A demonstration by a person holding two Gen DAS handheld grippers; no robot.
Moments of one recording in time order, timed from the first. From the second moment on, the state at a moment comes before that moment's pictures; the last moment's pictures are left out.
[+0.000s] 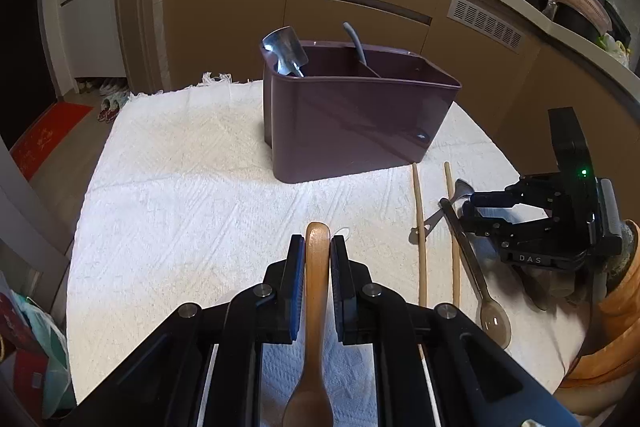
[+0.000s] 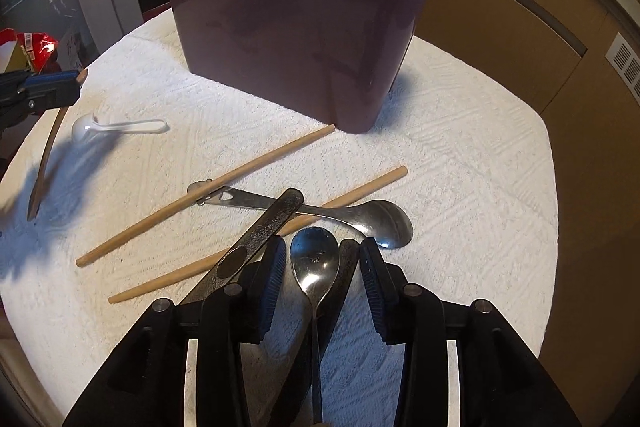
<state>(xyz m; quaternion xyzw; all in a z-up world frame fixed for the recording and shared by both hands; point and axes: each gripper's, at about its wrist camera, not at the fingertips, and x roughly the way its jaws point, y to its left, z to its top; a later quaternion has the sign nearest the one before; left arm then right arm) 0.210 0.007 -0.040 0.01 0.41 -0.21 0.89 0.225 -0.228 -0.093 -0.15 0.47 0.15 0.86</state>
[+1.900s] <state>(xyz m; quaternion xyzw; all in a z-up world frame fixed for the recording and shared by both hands) 0.185 0.052 0.030 -0.06 0.28 -0.21 0.93 0.276 -0.192 -0.089 0.10 0.51 0.05 0.85</state>
